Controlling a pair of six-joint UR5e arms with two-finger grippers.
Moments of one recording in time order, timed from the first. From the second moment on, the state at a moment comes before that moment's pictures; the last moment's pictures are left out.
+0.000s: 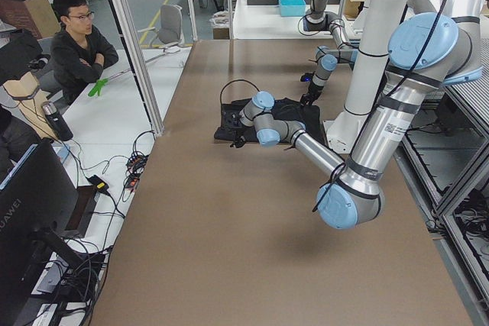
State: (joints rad) left arm -0.73 -2.09 -1.68 -2.09 -1.65 -1.70; right arm 0.00 -1.43 2.10 -1.54 1.27 2.50
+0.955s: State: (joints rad) left arm -0.67 -2.10 -1.69 -2.08 -1.59 -1.72; right arm -0.04 -1.43 2.10 -1.54 1.27 2.50
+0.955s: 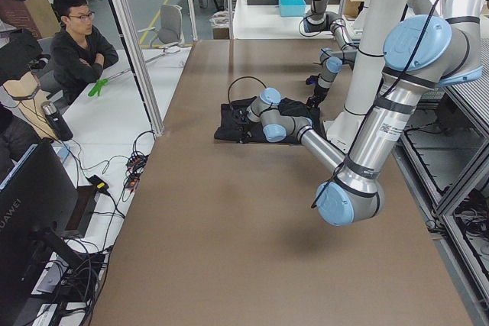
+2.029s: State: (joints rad) left arm -0.57 -1.98 -1.85 -2.08 -1.54 -1.87; right arm -0.03 -1.43 2.16 -1.54 1.27 2.51
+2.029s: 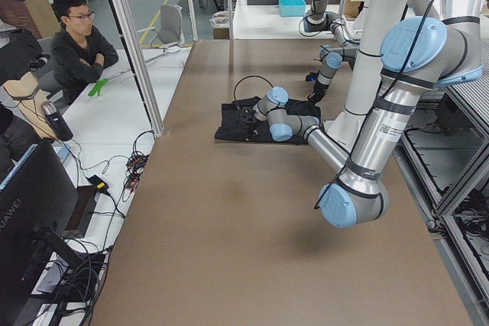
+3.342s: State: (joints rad) left arm 0.05 -1.85 -1.90 -2.10 -1.14 -2.25; right arm -0.03 -1.43 2.17 -1.54 1.28 2.51
